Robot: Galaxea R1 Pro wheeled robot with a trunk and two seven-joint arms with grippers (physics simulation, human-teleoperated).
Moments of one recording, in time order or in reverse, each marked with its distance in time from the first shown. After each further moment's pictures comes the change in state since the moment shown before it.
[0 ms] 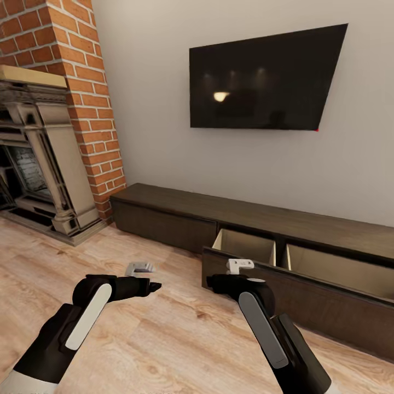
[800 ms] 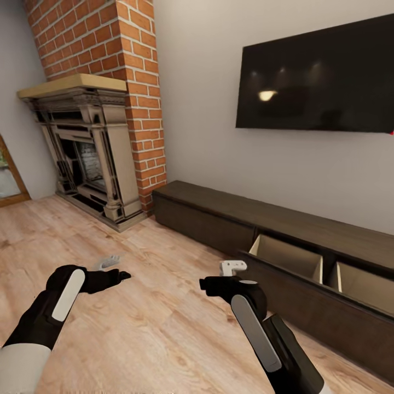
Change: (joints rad) left arm -0.109 0.023 0.302 0.303 -0.010 -0.001 0.001; right arm 0.000 0.024 0.043 0.010 0.003 -0.002 -0.006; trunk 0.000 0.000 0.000
